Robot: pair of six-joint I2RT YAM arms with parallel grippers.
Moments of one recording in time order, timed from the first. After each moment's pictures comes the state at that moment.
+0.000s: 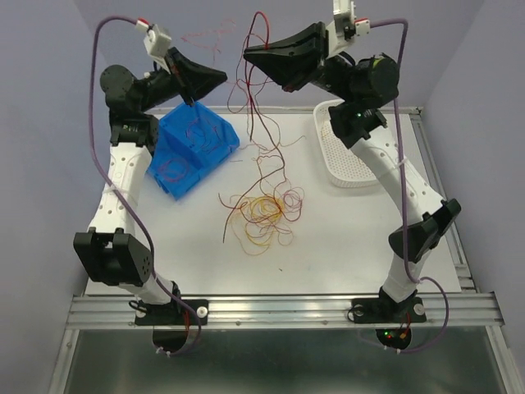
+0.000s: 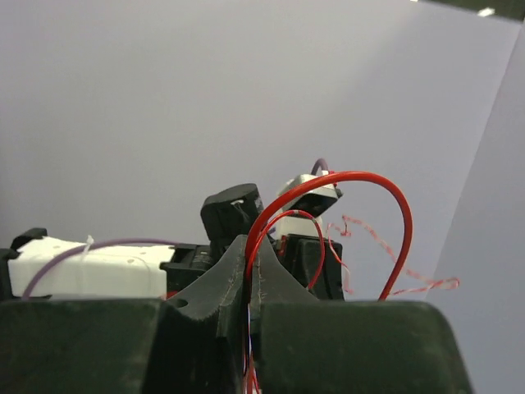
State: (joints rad) left arm -0.02 1.55 1.72 0.37 1.05 -0.56; right arm 0.60 1.81 2.19 0.61 -0.78 0.50
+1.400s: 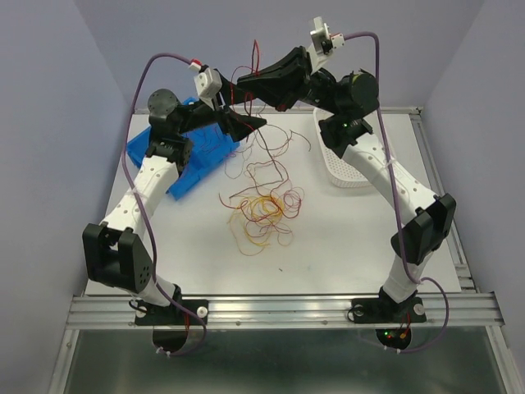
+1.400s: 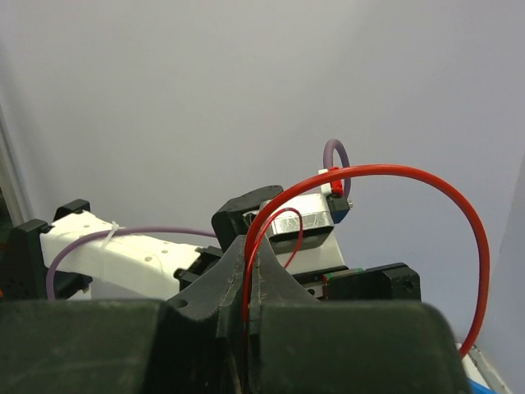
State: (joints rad) left arm -0.26 1.50 1.37 0.55 1.05 -0.29; right arm 0.60 1.79 1.91 0.72 -0.82 0.64
